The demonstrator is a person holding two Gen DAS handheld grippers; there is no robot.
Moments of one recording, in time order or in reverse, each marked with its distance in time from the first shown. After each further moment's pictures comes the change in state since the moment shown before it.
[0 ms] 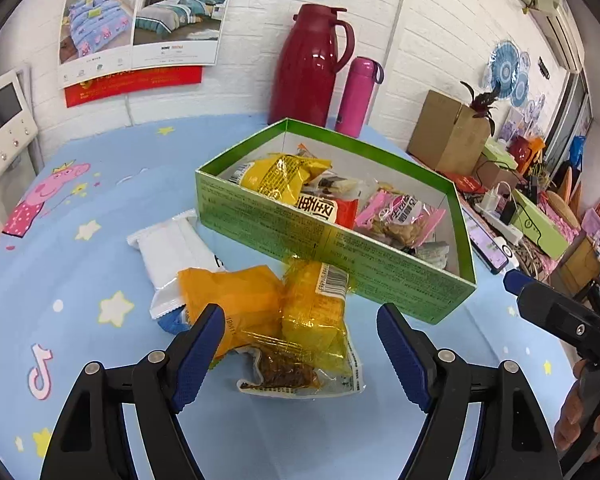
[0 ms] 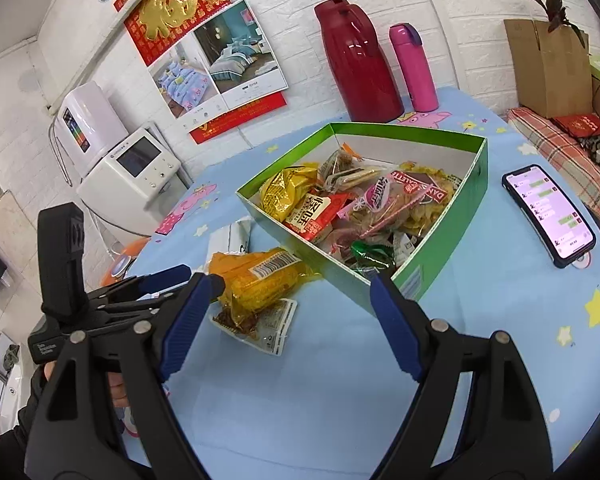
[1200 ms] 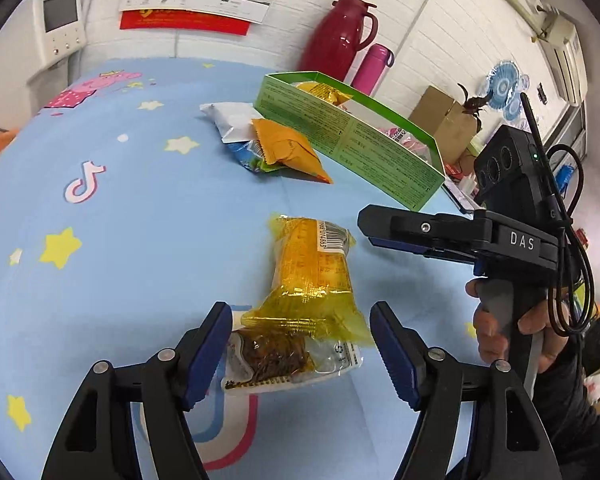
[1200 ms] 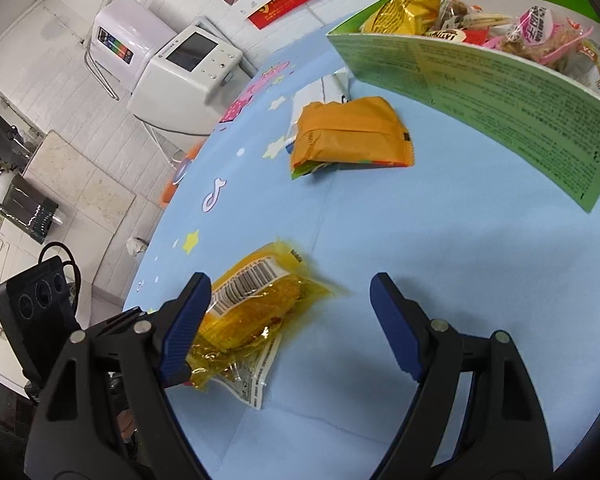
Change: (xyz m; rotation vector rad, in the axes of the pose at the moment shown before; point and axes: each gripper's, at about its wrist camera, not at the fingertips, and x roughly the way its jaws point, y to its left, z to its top) left arm -0.092 0.047 -0.132 -0.168 0.053 -0.112; right arm 0.086 0.054 -0.066 0.004 0.386 0.287
